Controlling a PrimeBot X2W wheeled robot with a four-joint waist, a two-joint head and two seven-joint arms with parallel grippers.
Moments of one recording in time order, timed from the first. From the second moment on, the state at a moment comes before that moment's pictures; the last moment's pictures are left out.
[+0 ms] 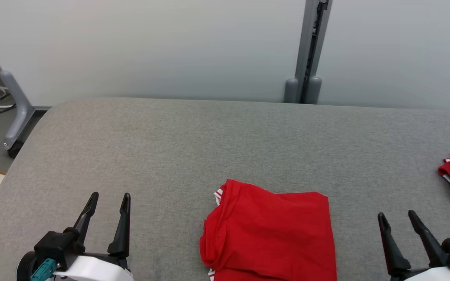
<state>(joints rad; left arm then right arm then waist) 0.05 0.27 -0.25 0.01 -0.43 0.12 -0.16 0.16 -0.11 -0.02 -0.03 0.25 0.13 -0.06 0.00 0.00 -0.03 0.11</state>
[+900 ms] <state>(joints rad) -0.11 0.21 -0.25 0.16 -0.43 0.04 -0.26 -0.06 -0.15 0.15 0.46 0.40 0.13 -0.12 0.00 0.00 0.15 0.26</state>
